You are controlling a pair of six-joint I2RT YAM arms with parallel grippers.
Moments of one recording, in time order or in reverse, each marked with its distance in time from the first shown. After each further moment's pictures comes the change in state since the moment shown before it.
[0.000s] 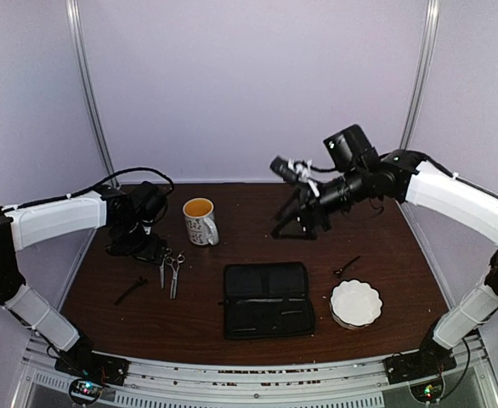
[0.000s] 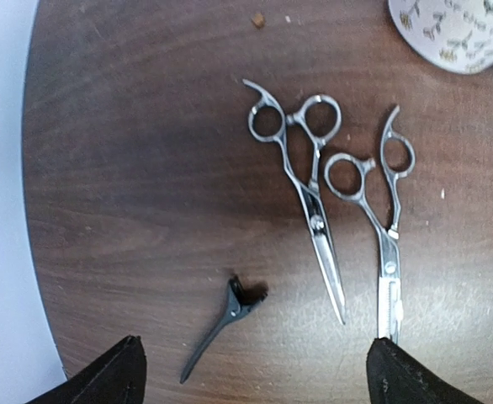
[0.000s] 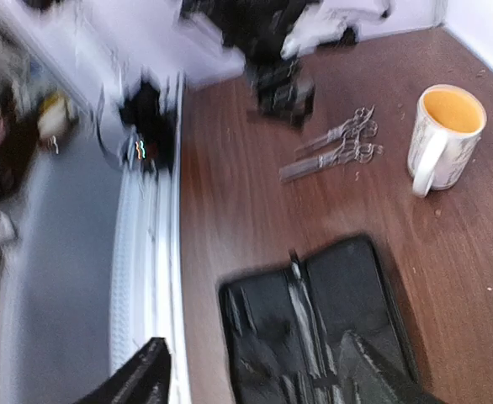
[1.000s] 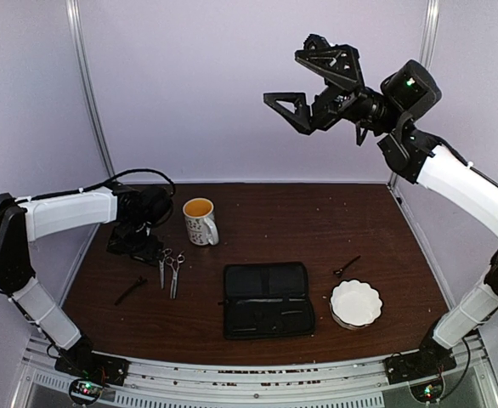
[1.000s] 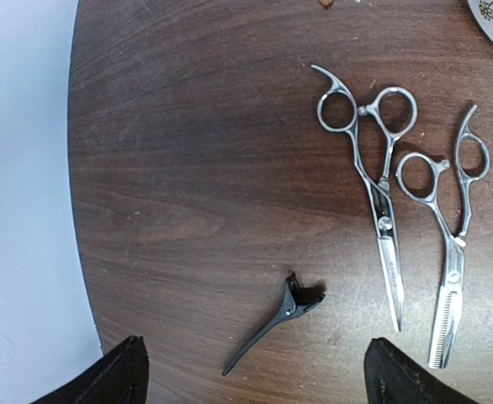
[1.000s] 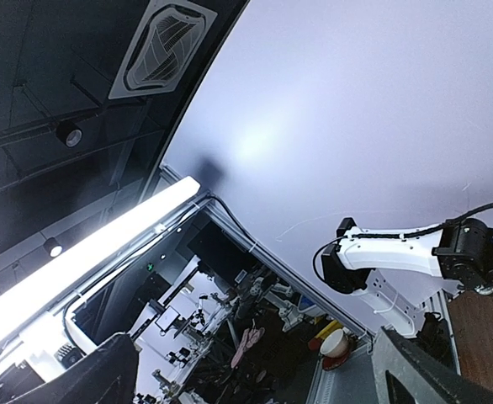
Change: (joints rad) left arm 0.000 0.090 0.069 -0.113 -0.123 -0.036; right arm -0.060 0.006 0.226 1.257 -0.311 1.755
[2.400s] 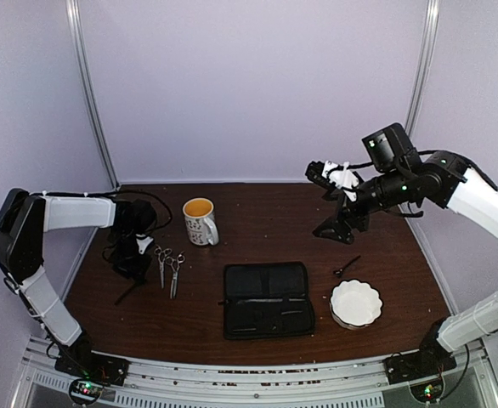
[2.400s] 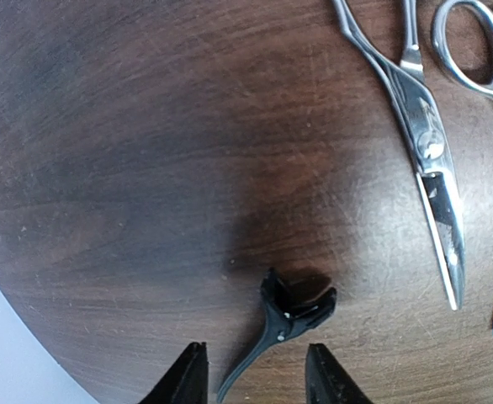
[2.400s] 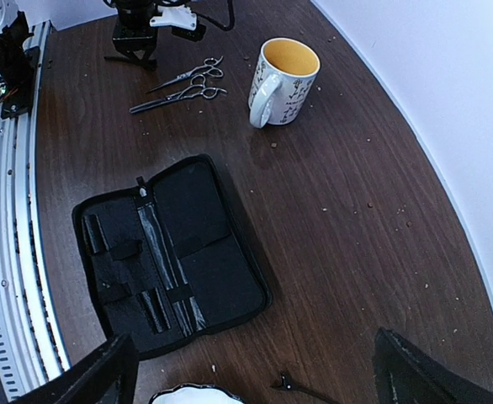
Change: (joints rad) left arm 0.190 0.086 -0.126 0.097 0.283 0.356; right arm 0.003 -0.211 -0.237 -1.354 0.738 -1.918
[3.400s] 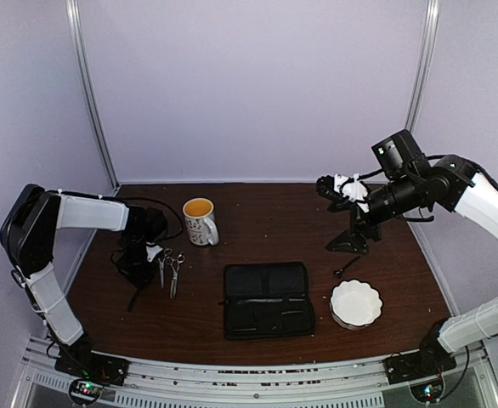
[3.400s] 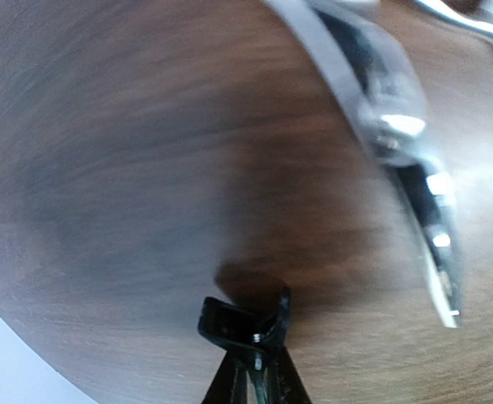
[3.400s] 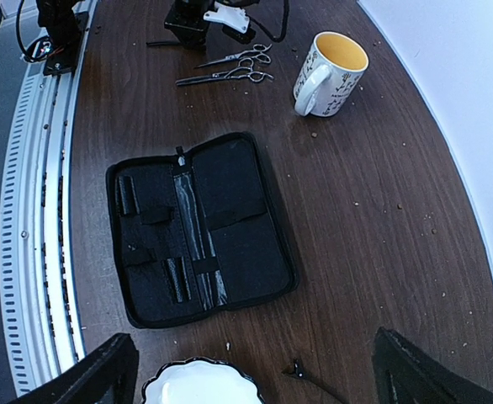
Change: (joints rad) left arm -0.053 0.085 0.013 -0.013 0.017 0.034; right arm -0.040 -0.067 -0.051 -0.086 -0.111 -0.148
